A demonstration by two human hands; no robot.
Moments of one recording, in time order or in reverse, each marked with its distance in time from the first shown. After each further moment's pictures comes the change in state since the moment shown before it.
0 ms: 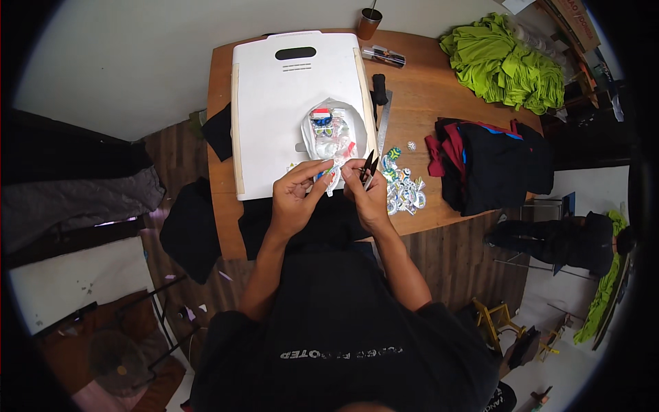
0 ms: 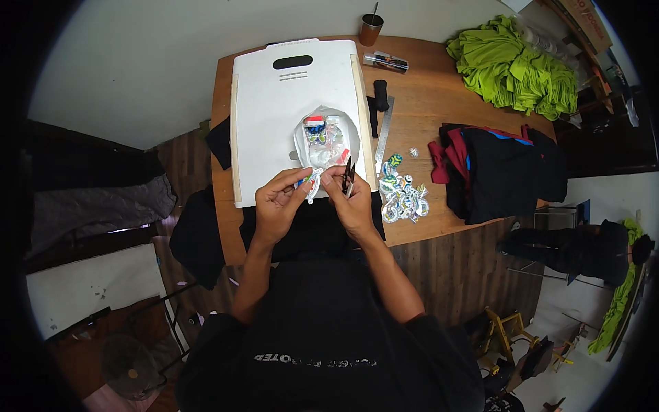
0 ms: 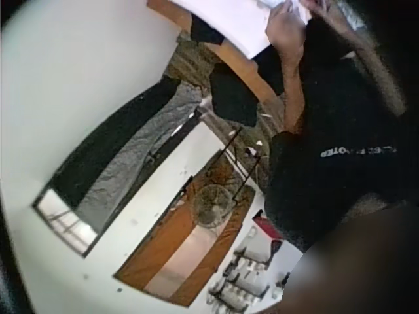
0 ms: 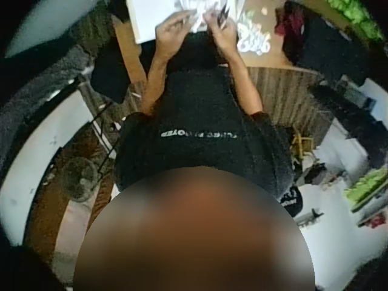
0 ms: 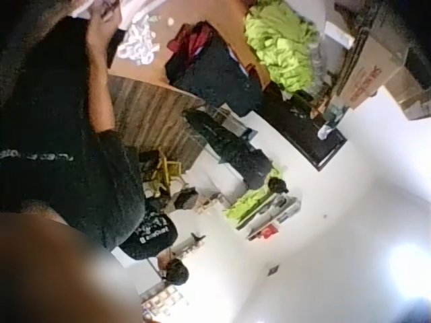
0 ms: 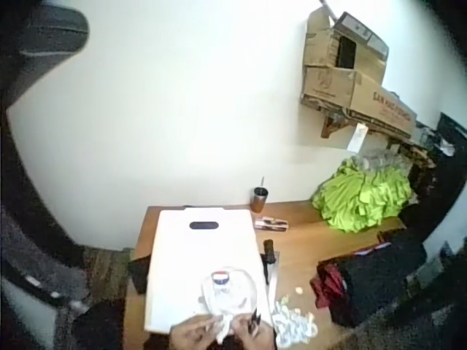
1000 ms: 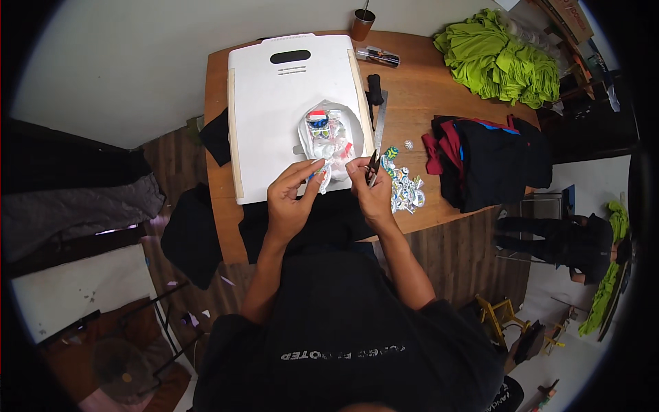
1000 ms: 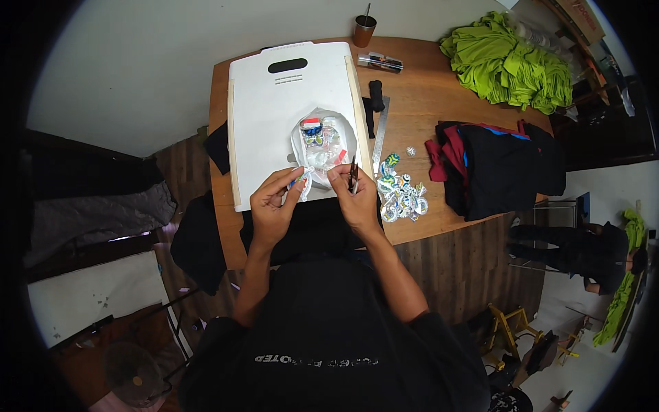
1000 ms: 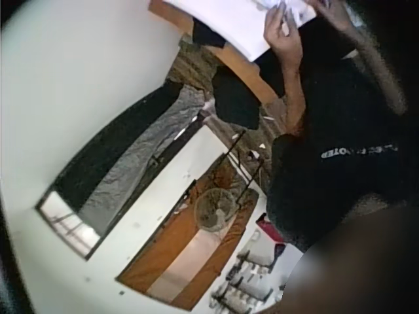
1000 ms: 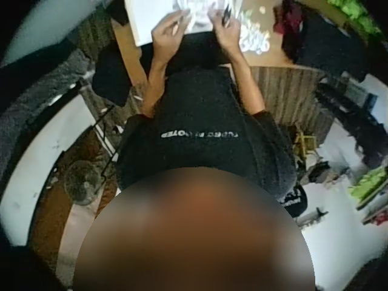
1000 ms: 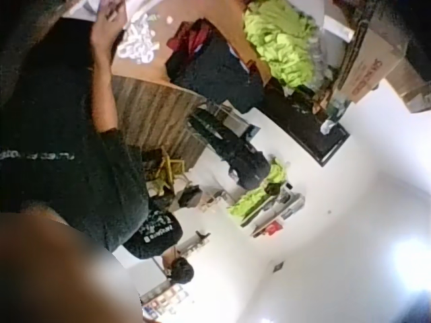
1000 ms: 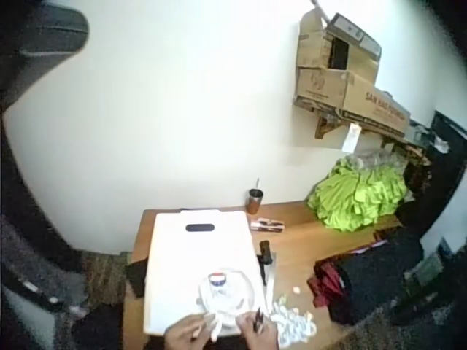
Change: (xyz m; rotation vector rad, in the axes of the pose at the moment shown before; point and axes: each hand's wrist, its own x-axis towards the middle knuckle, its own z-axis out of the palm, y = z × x) left_hand 0.002 0.005 -0.001 0.196 0.063 0.068; right_hand 0.004 -0.003 -0.005 -0.163 0.140 -0.029
